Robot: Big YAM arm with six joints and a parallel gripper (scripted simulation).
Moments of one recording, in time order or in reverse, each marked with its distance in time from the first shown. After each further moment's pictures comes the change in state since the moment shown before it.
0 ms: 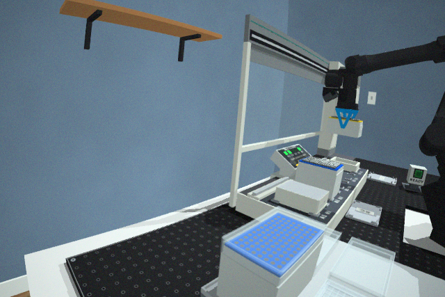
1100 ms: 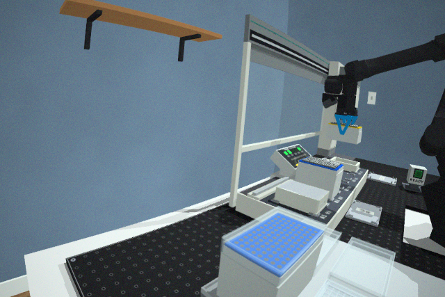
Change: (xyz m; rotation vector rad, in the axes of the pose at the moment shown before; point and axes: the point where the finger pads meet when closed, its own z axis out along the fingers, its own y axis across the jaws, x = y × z) arm 0.001 0.000 0.024 -0.002 0.004 0.004
